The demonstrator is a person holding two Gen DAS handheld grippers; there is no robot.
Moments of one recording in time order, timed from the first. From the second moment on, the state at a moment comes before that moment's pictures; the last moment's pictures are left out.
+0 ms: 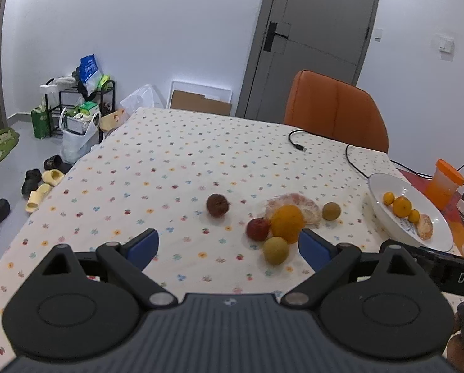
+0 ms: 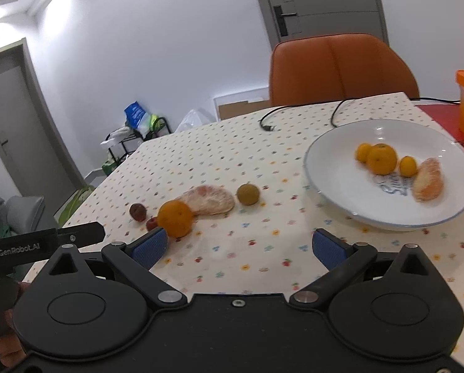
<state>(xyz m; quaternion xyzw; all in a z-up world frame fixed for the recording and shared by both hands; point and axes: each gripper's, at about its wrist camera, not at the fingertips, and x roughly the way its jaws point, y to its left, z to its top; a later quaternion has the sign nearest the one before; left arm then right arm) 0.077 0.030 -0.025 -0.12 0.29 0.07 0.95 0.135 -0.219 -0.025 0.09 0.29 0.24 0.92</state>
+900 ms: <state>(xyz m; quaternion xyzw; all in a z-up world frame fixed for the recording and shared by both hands) 0.079 0.081 -0.048 -0.14 0.30 0.07 0.94 0.153 -0.131 -0.041 0.07 0.34 0.32 0.88</state>
